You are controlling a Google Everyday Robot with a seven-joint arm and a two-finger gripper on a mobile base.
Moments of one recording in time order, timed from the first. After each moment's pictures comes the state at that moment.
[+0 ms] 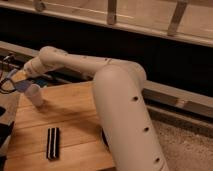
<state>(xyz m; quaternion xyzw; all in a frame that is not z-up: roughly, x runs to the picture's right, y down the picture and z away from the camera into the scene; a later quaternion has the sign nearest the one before) -0.414 -0.067 0.741 -0.34 -0.39 0.37 0.77</state>
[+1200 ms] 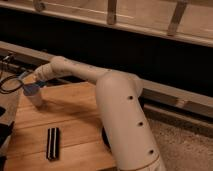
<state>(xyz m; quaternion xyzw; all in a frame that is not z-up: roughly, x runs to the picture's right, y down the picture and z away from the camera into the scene) -0.424 -0.064 0.817 -0.33 -0.42 0.39 0.75</state>
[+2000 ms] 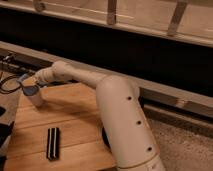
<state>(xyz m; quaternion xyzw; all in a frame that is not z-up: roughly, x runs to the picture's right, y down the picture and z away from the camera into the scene) -0.437 -0.053 0.828 -0.33 -0.44 0.40 0.73</state>
